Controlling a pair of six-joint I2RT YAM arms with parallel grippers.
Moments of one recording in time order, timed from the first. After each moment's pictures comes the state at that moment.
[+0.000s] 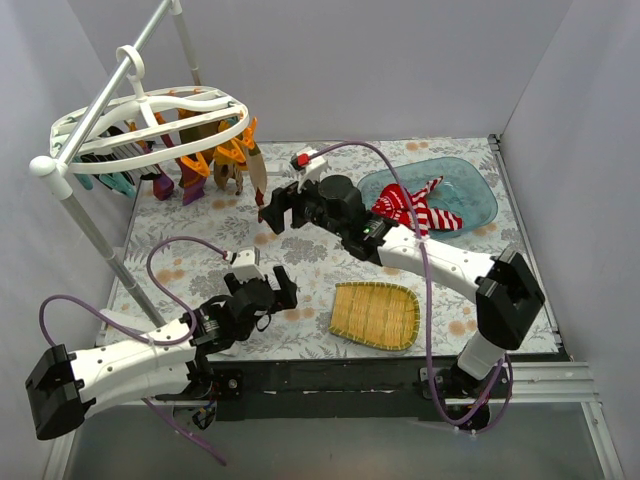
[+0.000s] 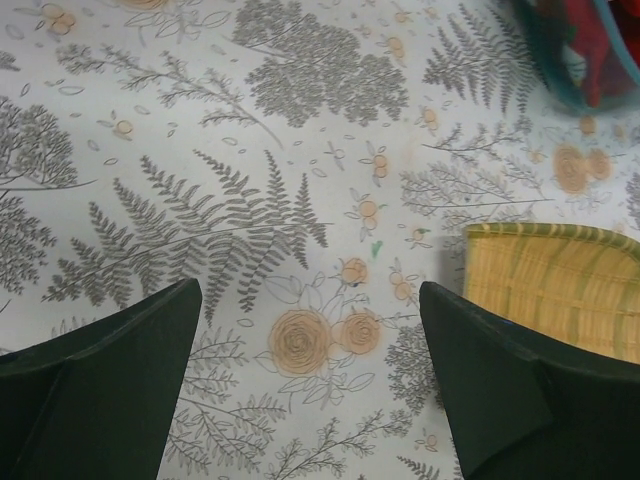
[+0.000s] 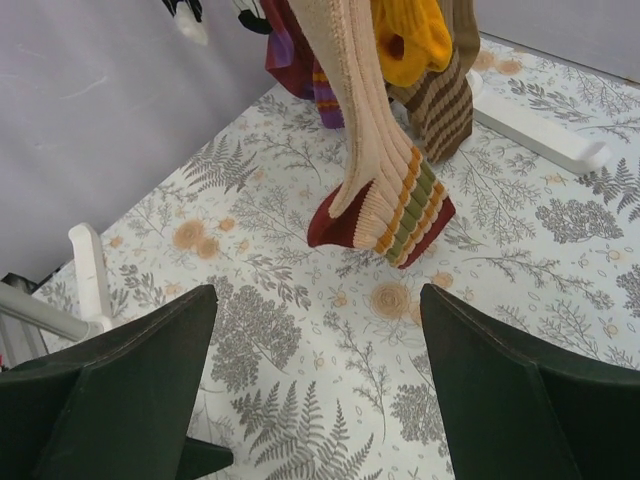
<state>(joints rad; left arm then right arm) -1.04 0.81 0.42 -0.20 -0.64 -0.84 0.92 1.64 1.30 0.19 -0.02 0.29</state>
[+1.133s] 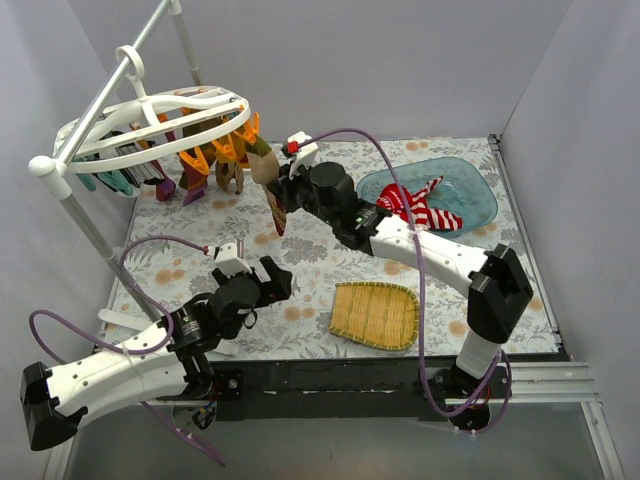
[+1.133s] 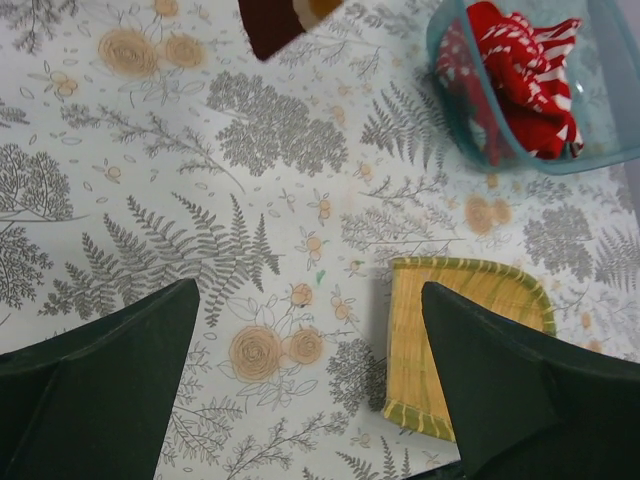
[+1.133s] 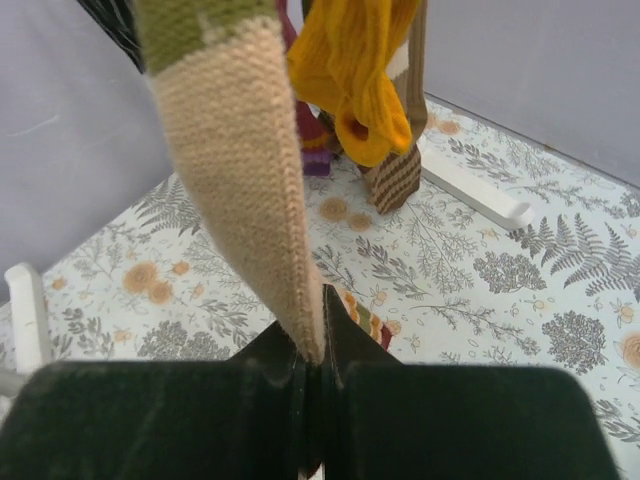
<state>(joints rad) -1.04 0.69 0.51 -0.34 -0.68 -0.89 0.94 1.74 1.46 0.17 0.09 0.18</state>
